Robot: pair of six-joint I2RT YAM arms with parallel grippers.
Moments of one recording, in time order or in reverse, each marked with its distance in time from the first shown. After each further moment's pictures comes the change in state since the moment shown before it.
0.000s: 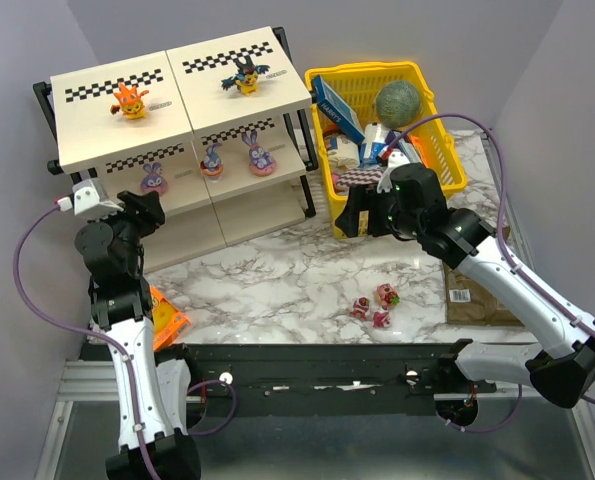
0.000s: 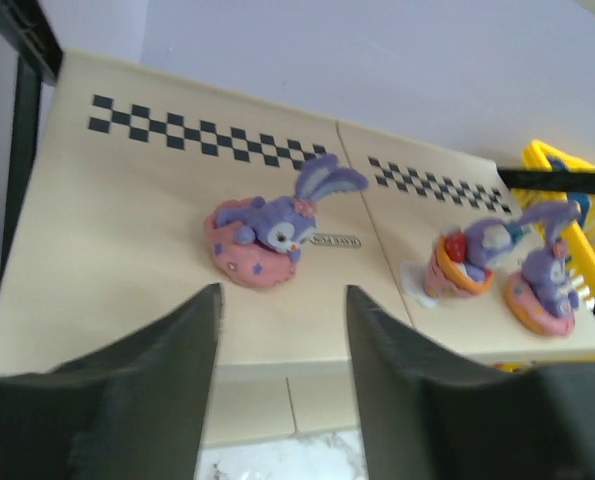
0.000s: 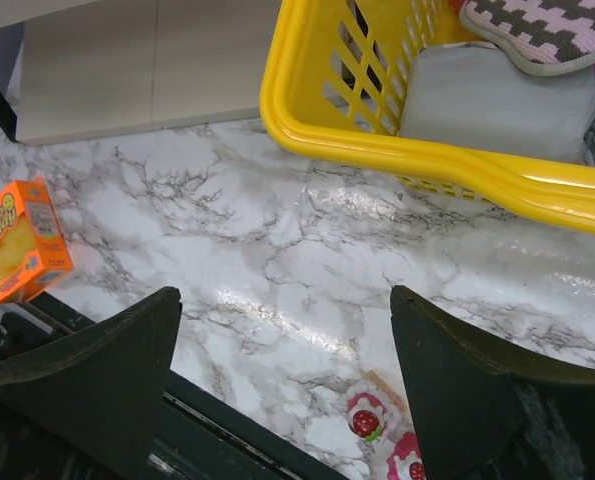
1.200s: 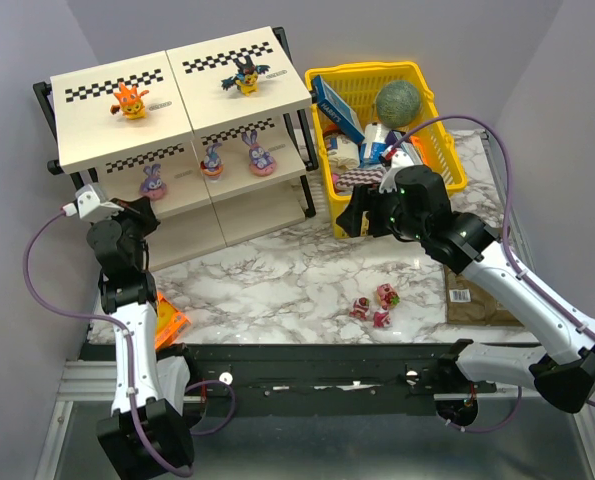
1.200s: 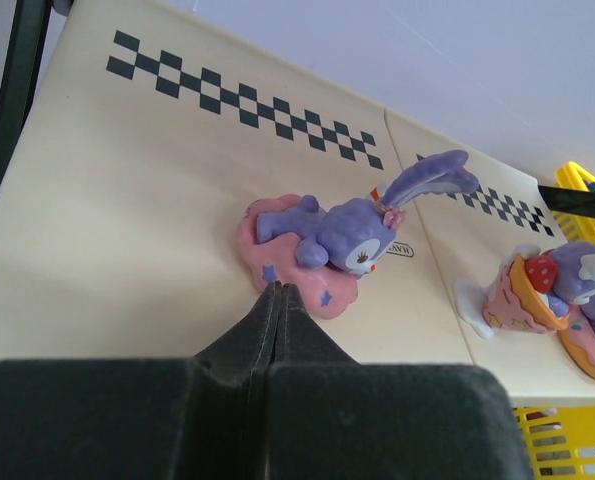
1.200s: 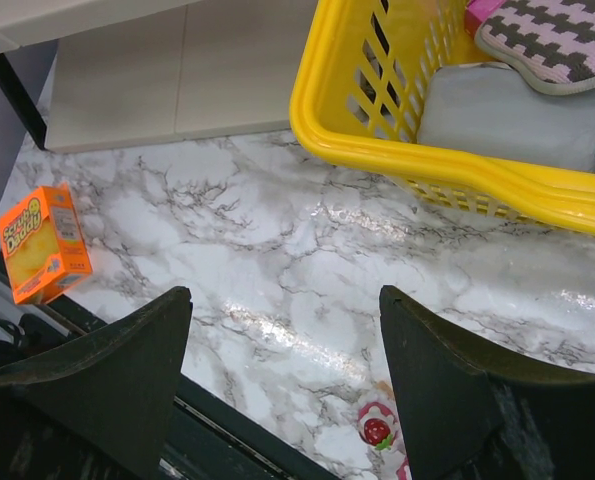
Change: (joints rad) left arm 0.000 0.122 -0.122 0.206 -0.052 -0.098; right arm 0.015 -0.035 -0.018 0.039 -0.003 0.003
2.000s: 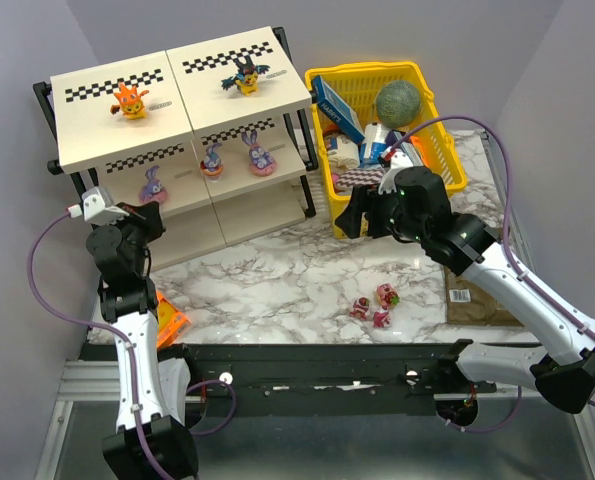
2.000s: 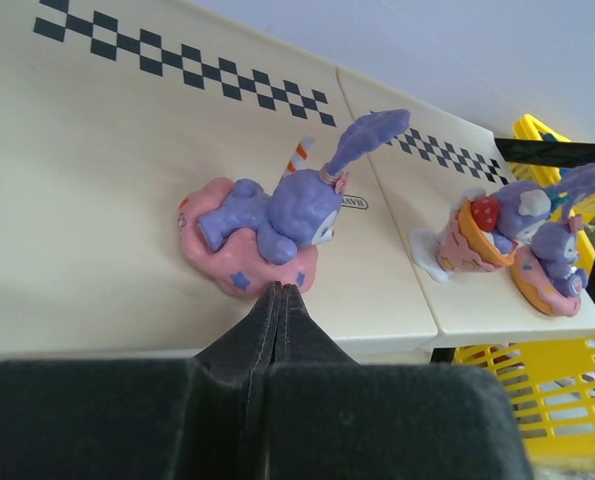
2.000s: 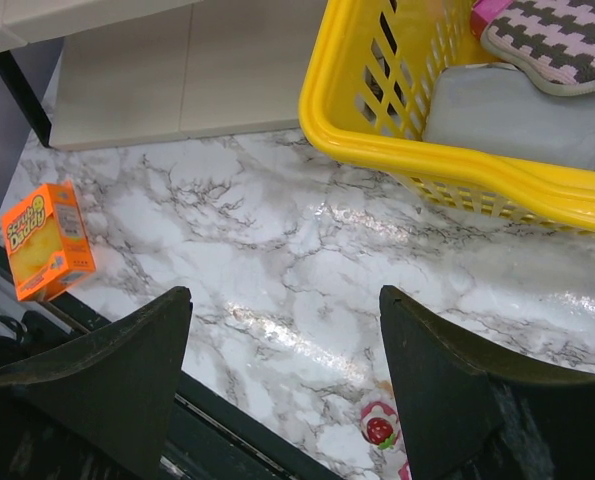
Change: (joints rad) left arm 0.000 -0.078 0.000 -0.085 0.111 0.006; right arm 0.011 -0.005 0.000 0.000 0.000 0.000
